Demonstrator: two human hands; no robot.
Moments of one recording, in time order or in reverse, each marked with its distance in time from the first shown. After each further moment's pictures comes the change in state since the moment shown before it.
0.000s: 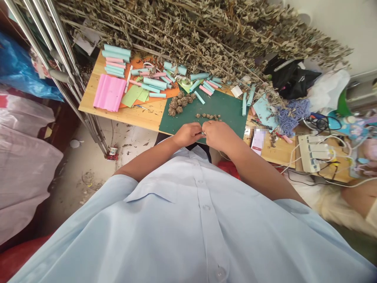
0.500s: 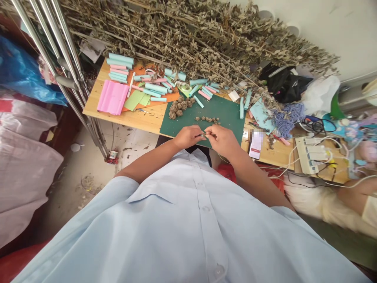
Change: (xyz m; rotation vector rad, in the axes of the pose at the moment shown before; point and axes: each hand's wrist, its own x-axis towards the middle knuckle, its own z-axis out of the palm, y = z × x) left_hand 0.000 0.004 -0.001 -0.019 0.026 -0.007; right_hand -0.023 0.019 0.038 0.488 0.422 0.008
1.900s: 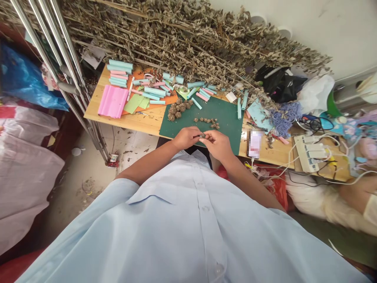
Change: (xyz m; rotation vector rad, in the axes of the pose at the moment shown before) left_hand 0.000 -0.002 -0.004 -0.070 -0.001 -0.012; right_hand -0.018 0.002 0.037 0.245 0.193 0.227
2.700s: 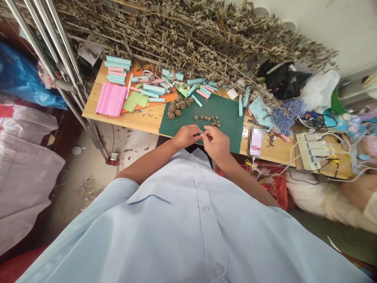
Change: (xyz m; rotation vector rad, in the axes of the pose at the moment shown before) left_hand -0.002 -0.003 0.004 -0.042 0.026 -0.041; right_hand -0.004 -0.006 0.016 -0.170 0.206 -0.187
